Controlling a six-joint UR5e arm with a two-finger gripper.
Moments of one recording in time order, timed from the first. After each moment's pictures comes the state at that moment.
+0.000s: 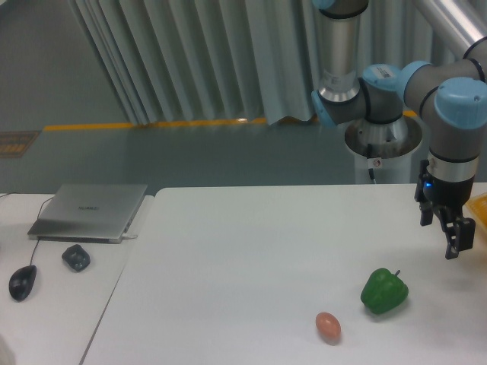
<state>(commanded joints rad) 2.49 -1.83 -1.52 -1.27 1.48 1.55</state>
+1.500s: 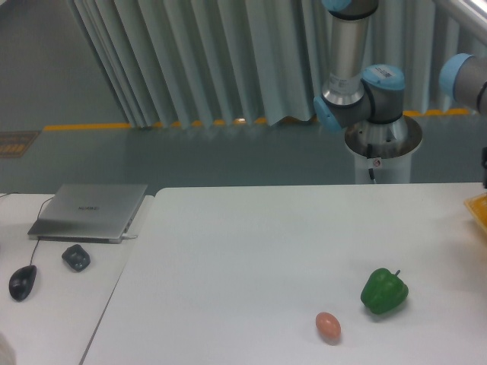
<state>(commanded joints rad) 2.74 -1.82 -1.53 -1.27 1.63 2.07</state>
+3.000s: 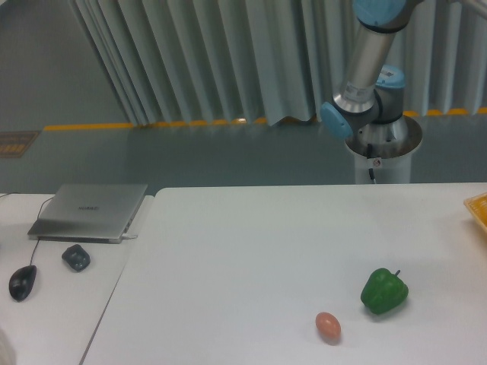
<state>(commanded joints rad) 2.91 -1.97 -1.47 -1.11 1.73 2.18</state>
